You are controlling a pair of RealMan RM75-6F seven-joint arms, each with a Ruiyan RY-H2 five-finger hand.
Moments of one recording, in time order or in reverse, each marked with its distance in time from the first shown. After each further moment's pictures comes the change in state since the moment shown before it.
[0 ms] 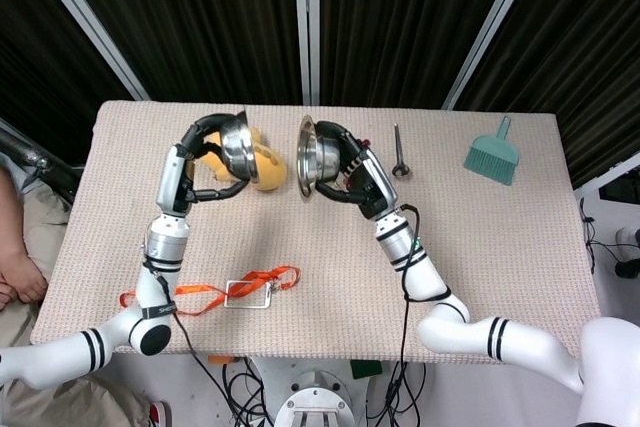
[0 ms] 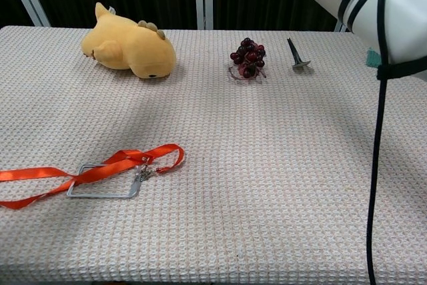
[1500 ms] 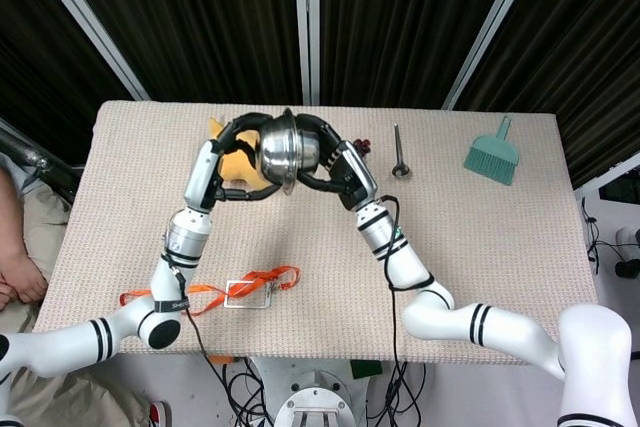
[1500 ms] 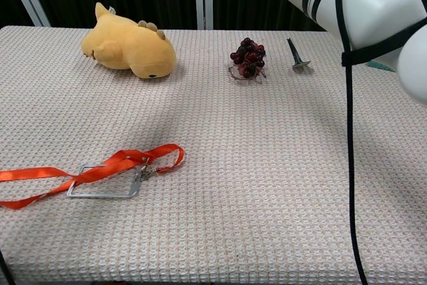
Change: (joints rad) left arm -0.070 0.017 0.000 -0.039 0.007 -0.058 0.061; right arm 0.091 -0.026 0.015 0.075 0.054 -0.050 0.042
